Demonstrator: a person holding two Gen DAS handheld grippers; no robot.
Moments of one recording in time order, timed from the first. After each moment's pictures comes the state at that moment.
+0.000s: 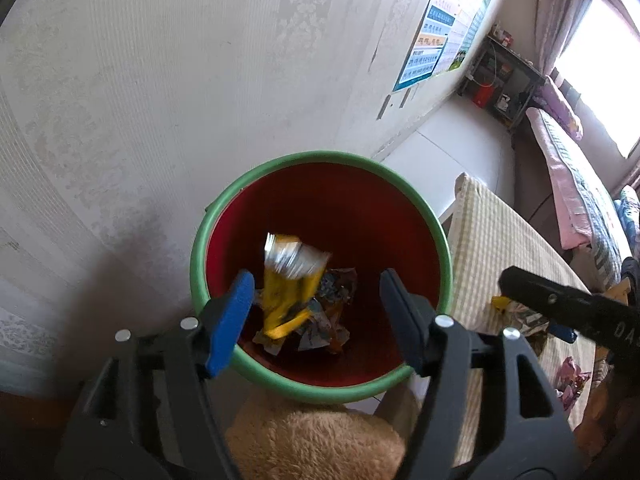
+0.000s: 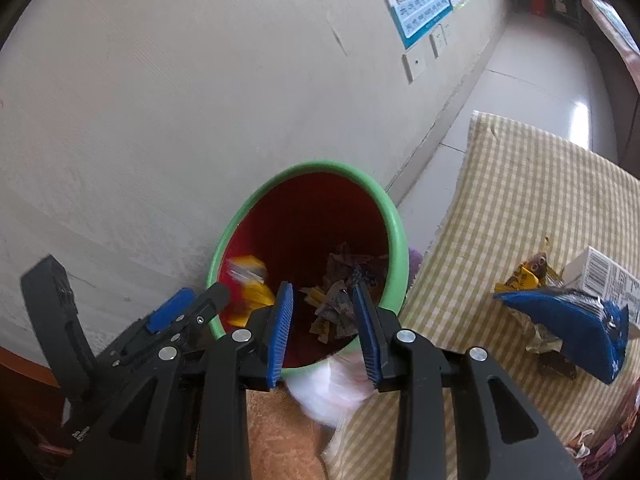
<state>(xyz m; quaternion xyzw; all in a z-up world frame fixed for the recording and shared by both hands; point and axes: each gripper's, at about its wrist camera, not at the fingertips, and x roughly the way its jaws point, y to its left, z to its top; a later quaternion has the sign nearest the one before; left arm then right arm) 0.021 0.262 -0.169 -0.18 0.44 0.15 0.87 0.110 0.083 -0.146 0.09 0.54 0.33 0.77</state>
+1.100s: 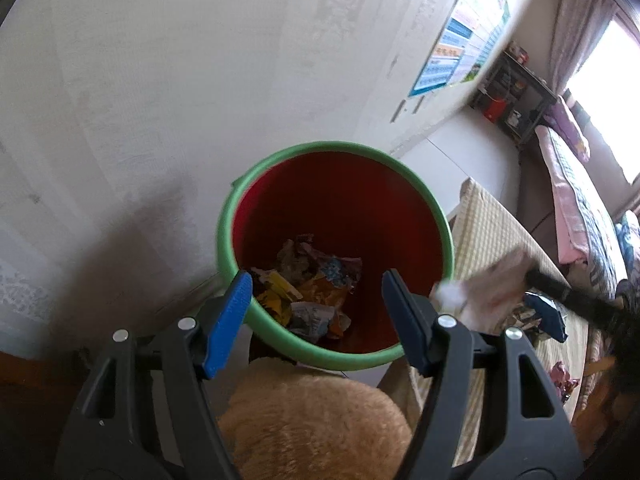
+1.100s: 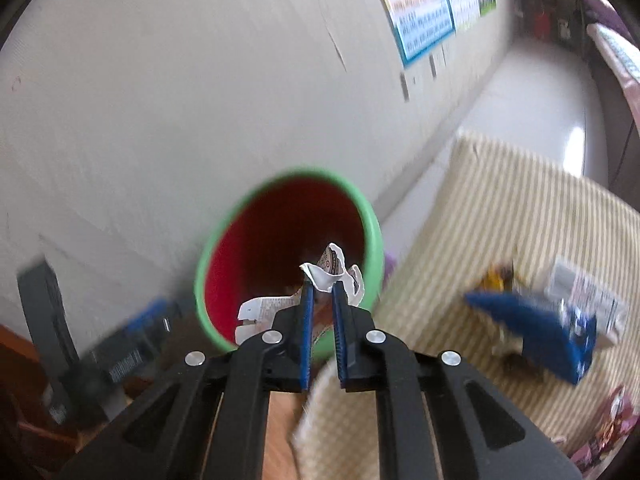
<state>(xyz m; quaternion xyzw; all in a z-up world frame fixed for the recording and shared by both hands) -0.014 0.270 -0.165 -0.22 0.43 0.18 0.86 0.094 0.064 -0.130 0.05 0.50 0.34 0.80</state>
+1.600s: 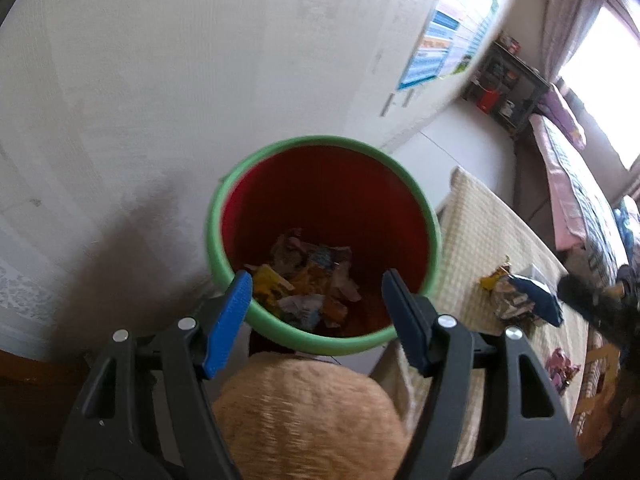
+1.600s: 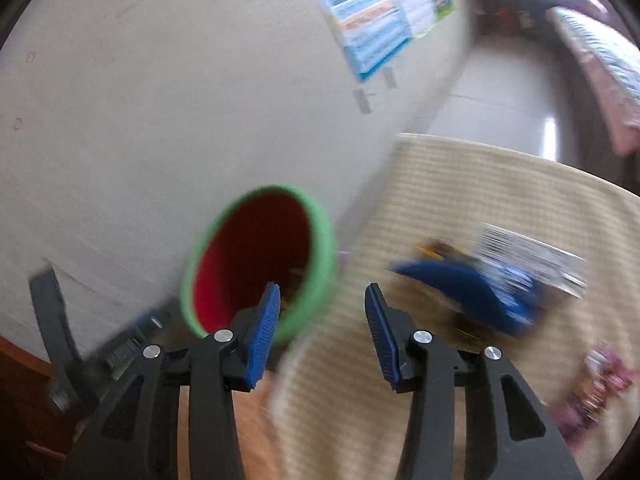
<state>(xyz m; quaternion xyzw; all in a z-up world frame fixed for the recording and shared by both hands) -0.012 0.244 -0.159 -0.20 0.44 0.15 0.86 0.069 -0.022 -0.129 0.09 0.49 0.28 0.82</state>
